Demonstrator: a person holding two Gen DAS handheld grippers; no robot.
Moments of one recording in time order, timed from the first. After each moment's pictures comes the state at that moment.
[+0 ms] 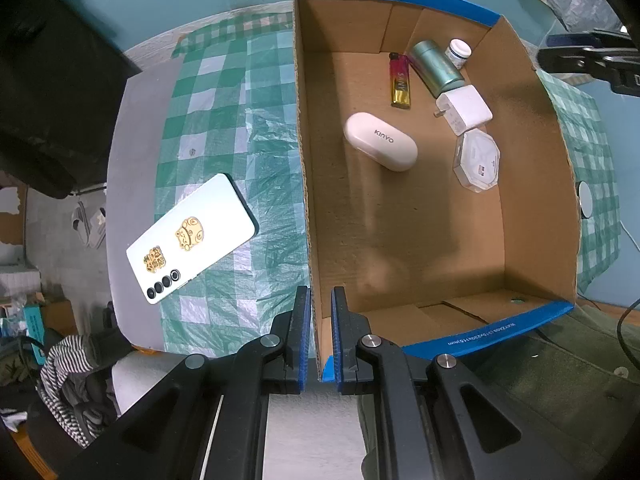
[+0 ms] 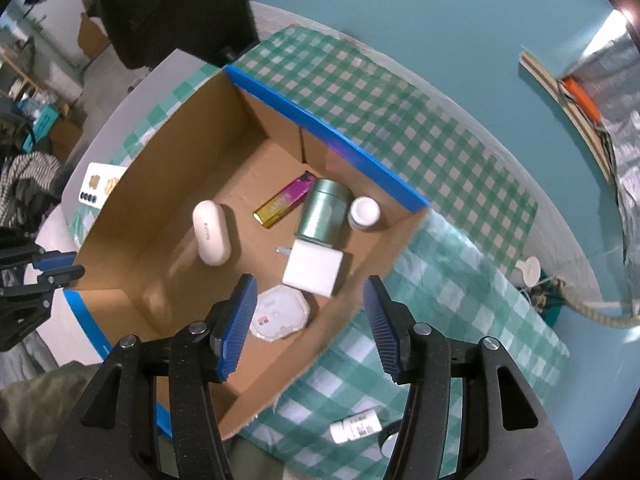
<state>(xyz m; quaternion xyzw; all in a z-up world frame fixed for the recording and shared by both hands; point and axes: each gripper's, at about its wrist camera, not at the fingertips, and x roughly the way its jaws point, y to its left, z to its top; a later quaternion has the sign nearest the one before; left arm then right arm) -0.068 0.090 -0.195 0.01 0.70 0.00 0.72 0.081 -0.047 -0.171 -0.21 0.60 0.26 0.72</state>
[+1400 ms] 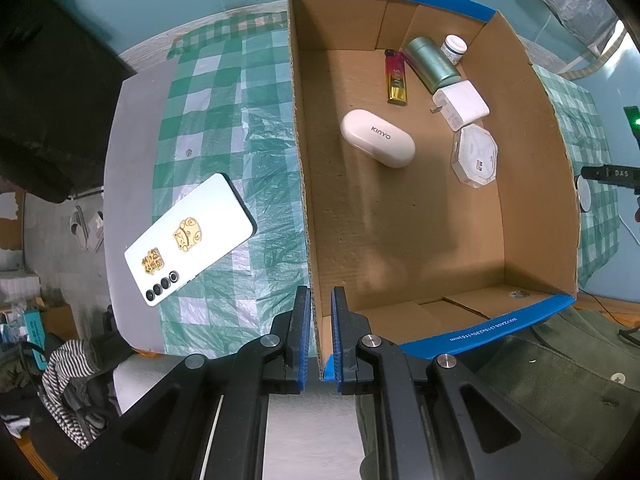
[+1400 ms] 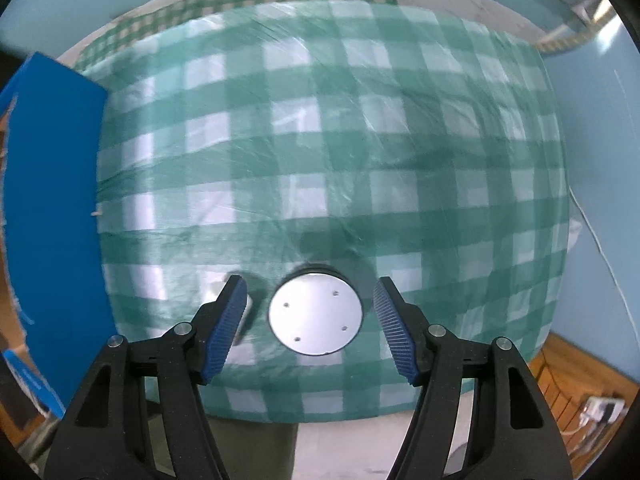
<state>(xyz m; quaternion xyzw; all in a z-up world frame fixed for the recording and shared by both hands) -0.068 0.087 -0.197 0.01 0.70 0.00 0.72 0.031 -0.286 -0.270 0.01 0.72 -0.03 0.69</state>
